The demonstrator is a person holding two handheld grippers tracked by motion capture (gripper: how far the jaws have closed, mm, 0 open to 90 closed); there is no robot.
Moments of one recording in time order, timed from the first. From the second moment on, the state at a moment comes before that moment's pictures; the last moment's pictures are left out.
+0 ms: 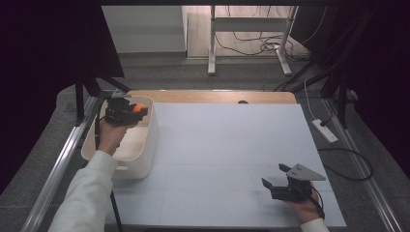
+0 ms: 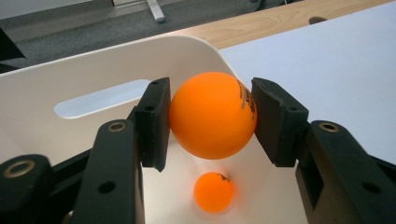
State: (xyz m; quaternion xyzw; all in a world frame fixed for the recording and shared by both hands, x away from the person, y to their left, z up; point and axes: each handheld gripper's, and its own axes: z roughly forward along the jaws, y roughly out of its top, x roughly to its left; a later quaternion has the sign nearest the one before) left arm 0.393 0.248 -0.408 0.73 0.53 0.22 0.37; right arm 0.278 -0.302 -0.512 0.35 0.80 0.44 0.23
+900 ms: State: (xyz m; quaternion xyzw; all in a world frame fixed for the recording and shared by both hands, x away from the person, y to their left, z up) left arm 0.377 0.253 -0.392 0.70 0.53 0.21 0.44; right arm 0.278 -0.302 -0.513 0.35 0.80 0.44 0.22
